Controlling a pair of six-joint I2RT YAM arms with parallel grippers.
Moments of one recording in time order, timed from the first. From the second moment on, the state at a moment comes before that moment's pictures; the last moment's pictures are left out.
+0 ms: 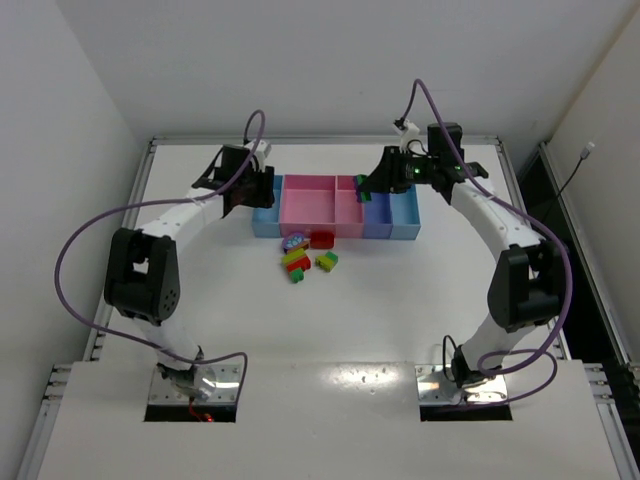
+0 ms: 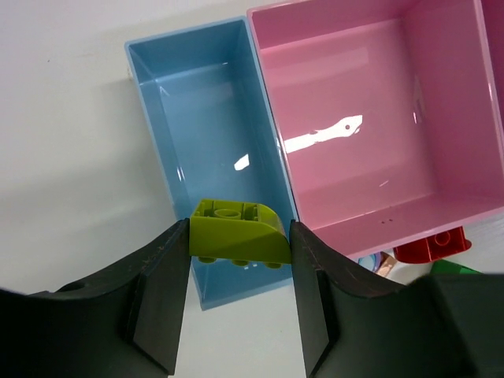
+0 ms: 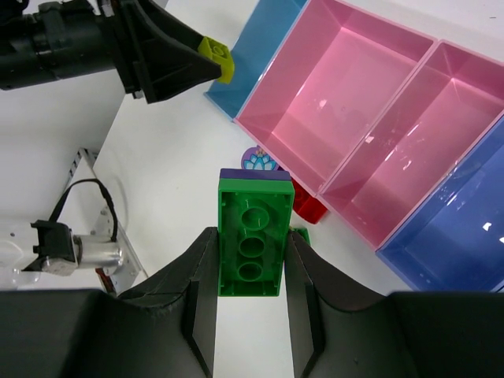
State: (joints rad) left arm -0.25 1.71 1.26 -0.25 0.08 -0.08; right arm 0.17 1.68 1.35 -0.29 -0.80 0.22
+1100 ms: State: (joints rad) left arm -0.13 1.64 1.19 0.18 1.19 -0.47; right arm 0.23 1.83 1.30 0.29 -1.37 0.75
